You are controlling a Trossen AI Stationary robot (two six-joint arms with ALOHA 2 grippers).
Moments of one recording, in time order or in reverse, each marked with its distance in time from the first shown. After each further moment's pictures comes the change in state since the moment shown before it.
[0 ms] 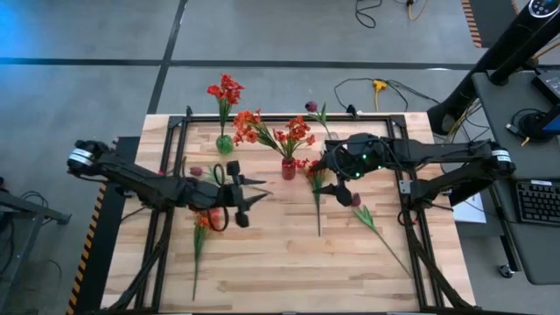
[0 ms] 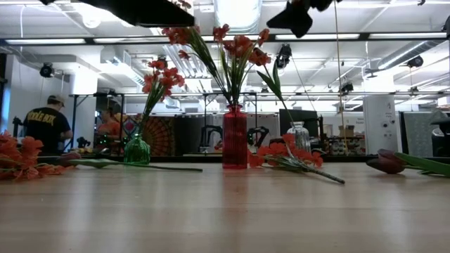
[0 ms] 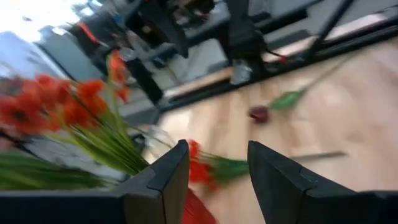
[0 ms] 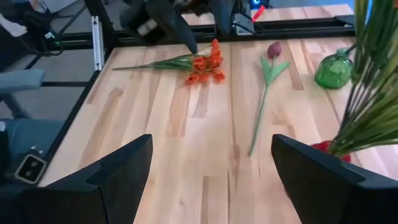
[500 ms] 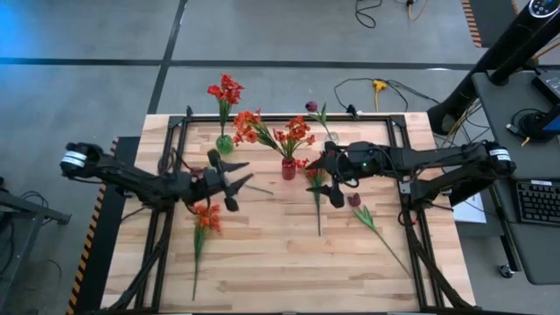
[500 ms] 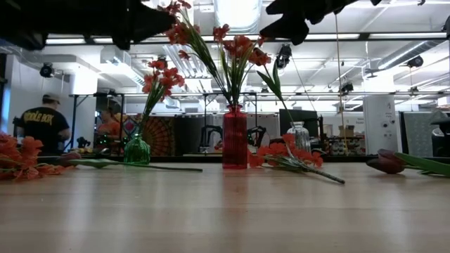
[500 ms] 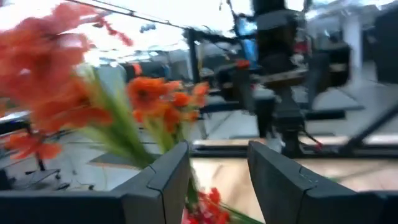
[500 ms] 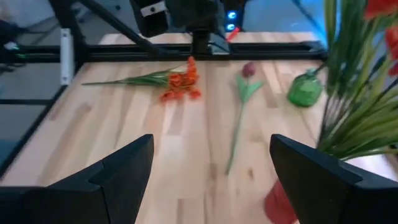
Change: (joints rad) left arm 0.101 -0.098 -0.360 0.695 0.000 -0.059; right arm 0.040 -0.002 -0.138 0.242 0.142 -0.024
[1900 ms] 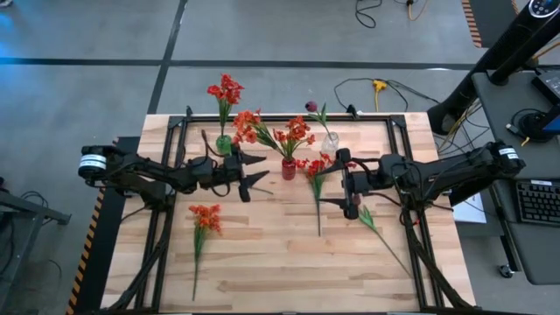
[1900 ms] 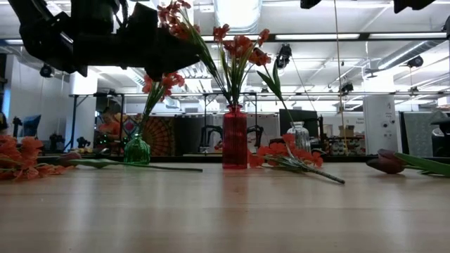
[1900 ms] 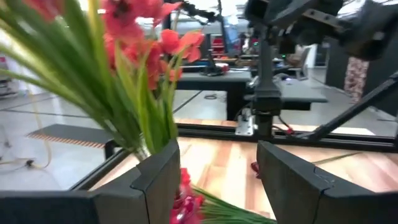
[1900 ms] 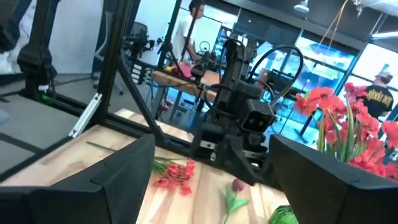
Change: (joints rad) left arm 0.289 0.259 0.054 0.083 0.425 -0.232; right arm 0.120 -0.147 -0.283 0.596 0.016 -0.325
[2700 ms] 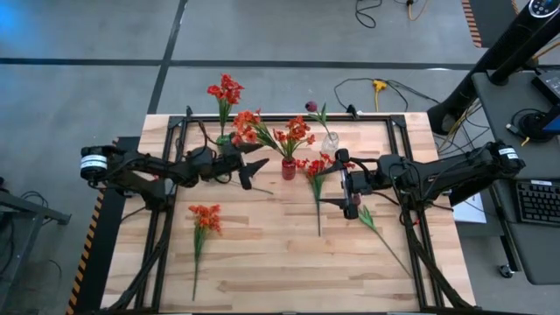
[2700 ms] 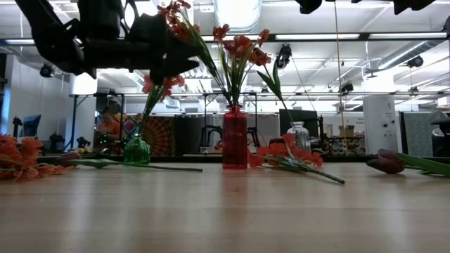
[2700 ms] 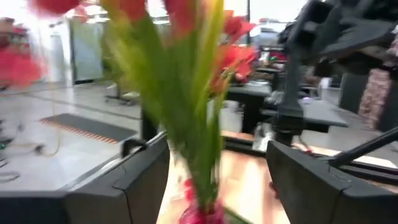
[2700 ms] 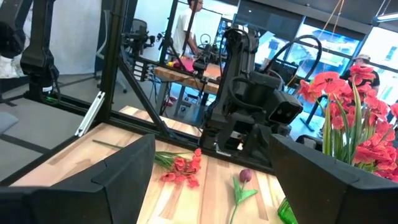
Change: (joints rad) left arm 0.126 0.009 0.024 0.019 0.057 -0.104; right arm 0.000 0.003 0.000 -0.022 0.005 0.054
